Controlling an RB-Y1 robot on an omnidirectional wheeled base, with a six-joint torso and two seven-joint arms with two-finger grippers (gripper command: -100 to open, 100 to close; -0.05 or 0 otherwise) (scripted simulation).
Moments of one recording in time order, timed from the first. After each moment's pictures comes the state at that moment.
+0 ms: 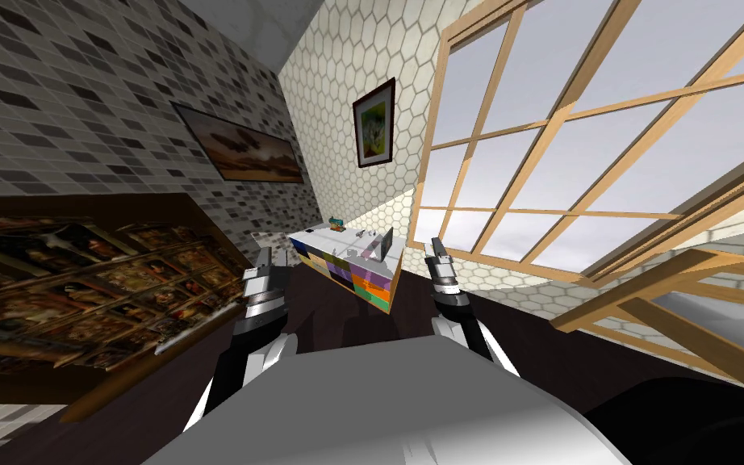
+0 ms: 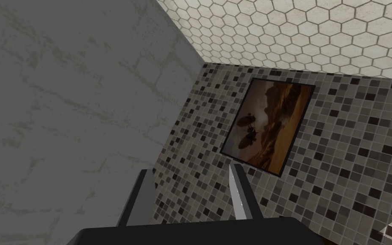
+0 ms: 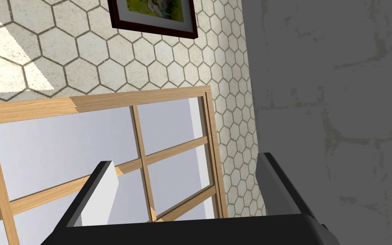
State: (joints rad) left arm 0.52 -0.01 0.04 -2.40 0.06 -0.40 -0.02; right arm 0.51 -0.04 0.03 -2.27 0.09 -0.54 0.10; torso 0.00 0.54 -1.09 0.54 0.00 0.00
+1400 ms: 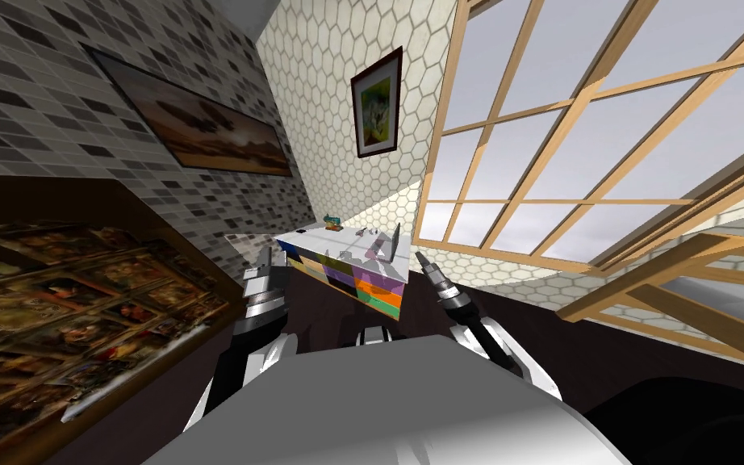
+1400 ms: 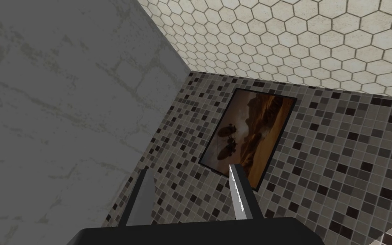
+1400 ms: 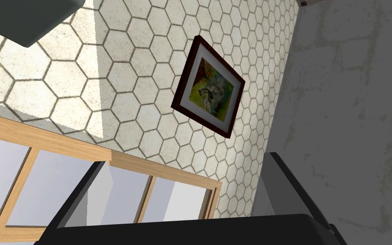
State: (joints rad) left arm 0.53 -0.01 0.04 -2.40 0.06 -0.40 -0.02; right arm 0.53 -0.34 0.00 -2.17 0.20 -0.43 0.21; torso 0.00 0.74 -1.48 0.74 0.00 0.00
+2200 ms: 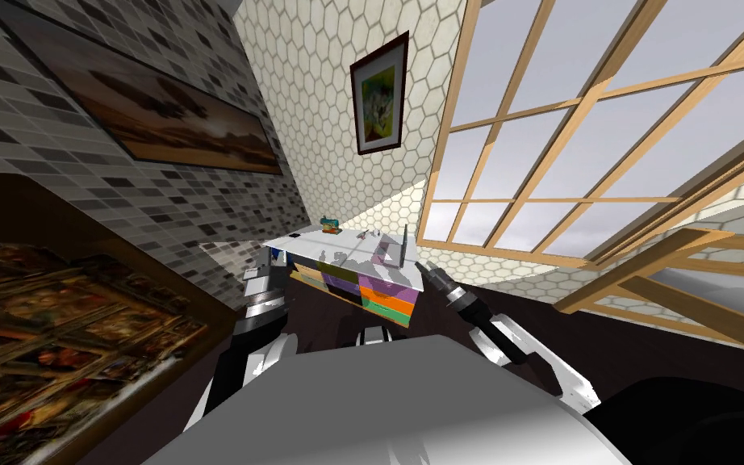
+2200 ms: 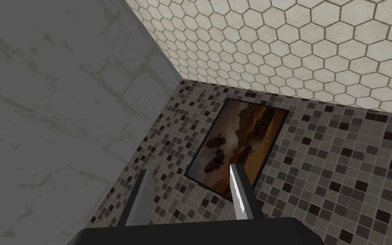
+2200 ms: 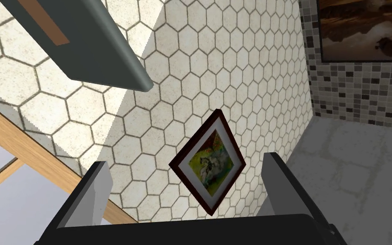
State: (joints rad) left arm 0.53 -0.01 0.04 -2.40 0.06 -0.40 -0.02; right arm 0.56 -0.58 -0.04 -2.10 0.29 -0.33 0.31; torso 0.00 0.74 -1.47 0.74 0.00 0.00
